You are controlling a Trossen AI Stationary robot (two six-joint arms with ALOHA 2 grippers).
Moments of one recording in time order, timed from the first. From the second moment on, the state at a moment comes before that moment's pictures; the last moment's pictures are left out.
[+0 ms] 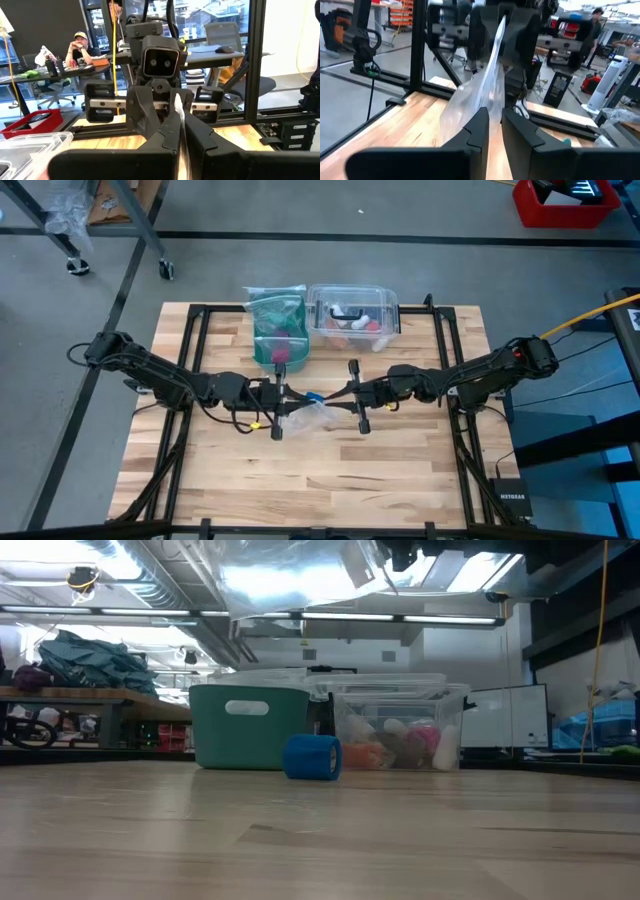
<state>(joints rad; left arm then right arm) -0.29 1.31 0.80 0.59 -0.30 0.13 0.15 1.39 0.74 0.62 -0.04 -0.22</state>
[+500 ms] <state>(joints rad) -0.29 1.31 0.80 0.54 -0.32 0.11 0.15 1.39 0.74 0.63 -0.05 -0.21</state>
